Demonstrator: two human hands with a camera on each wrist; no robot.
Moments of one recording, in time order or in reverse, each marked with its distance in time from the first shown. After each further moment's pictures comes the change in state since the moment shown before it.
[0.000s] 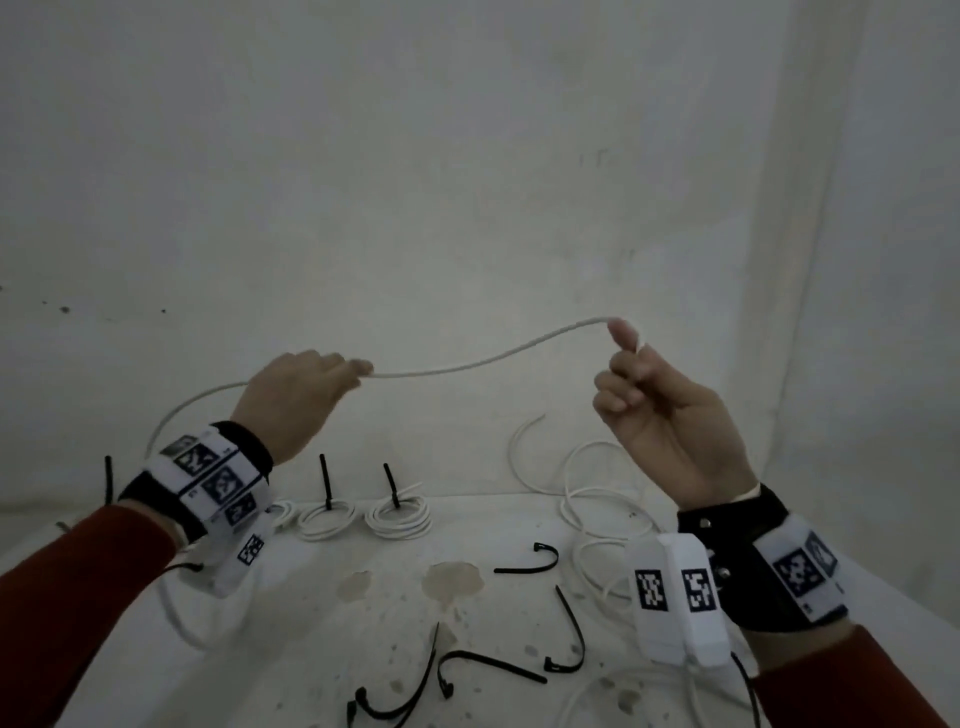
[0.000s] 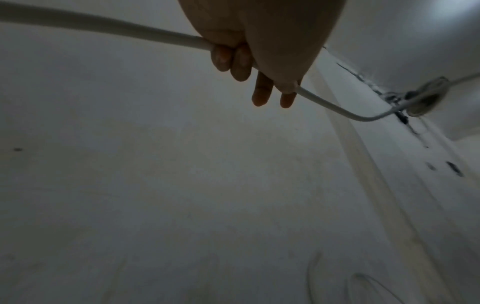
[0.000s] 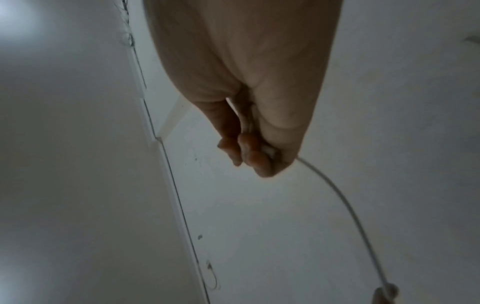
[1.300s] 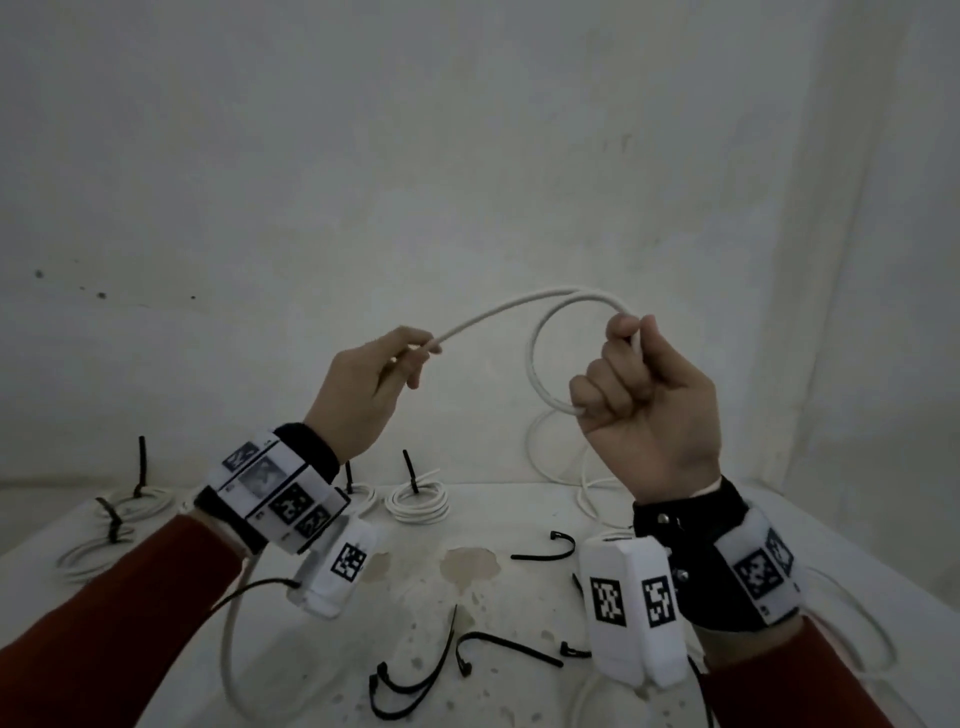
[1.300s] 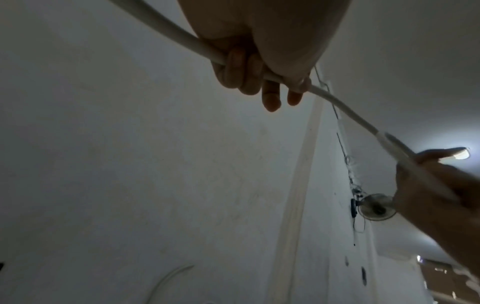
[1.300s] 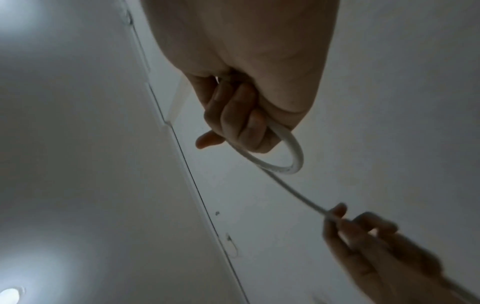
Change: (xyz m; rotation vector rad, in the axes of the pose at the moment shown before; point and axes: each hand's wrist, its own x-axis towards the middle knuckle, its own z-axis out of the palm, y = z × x) left_hand 0.021 0.068 -0.026 -0.748 0.180 -0.327; right_hand 0.005 0.032 0.031 0.299 -0.342 0.051
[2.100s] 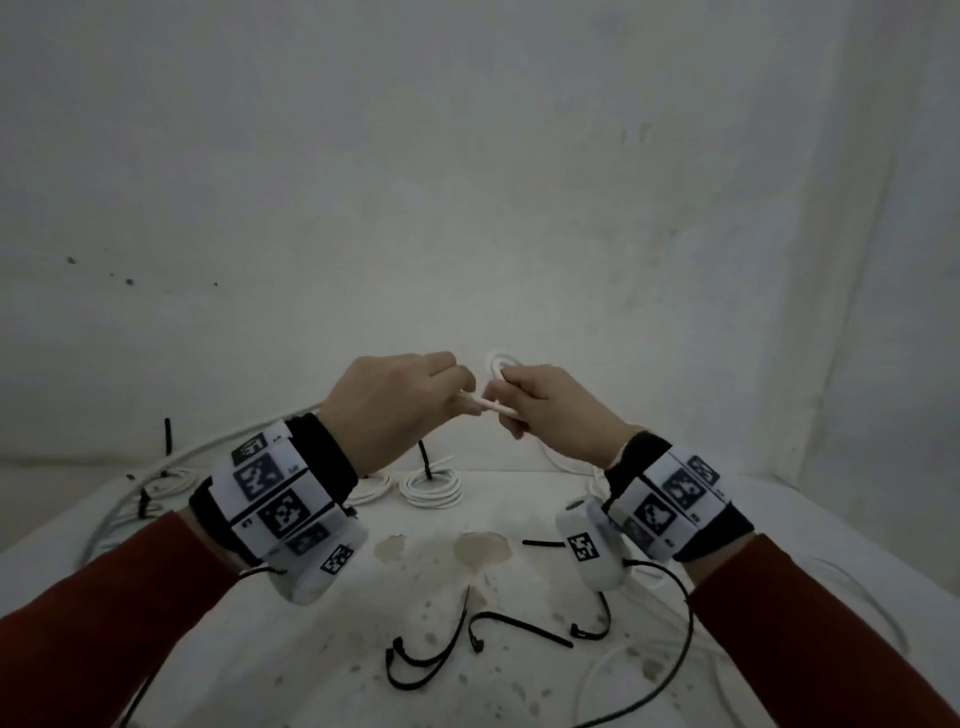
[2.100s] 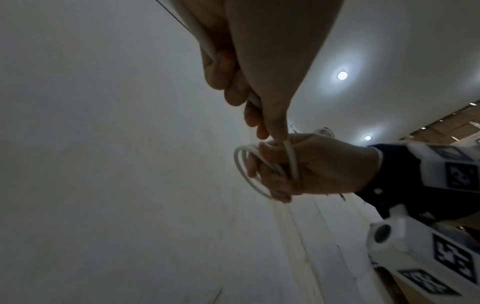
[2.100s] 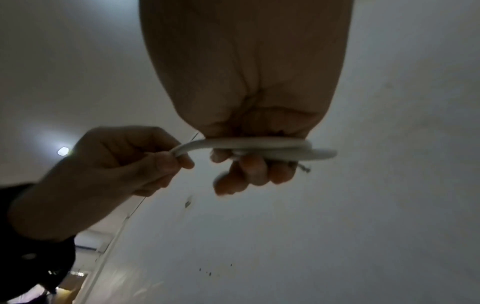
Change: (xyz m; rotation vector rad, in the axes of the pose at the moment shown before) left_hand -0.013 0.042 -0.018 0.636 -0.265 0.384; right_hand 0.029 0.039 -0.023 -1.773 0.058 0.302
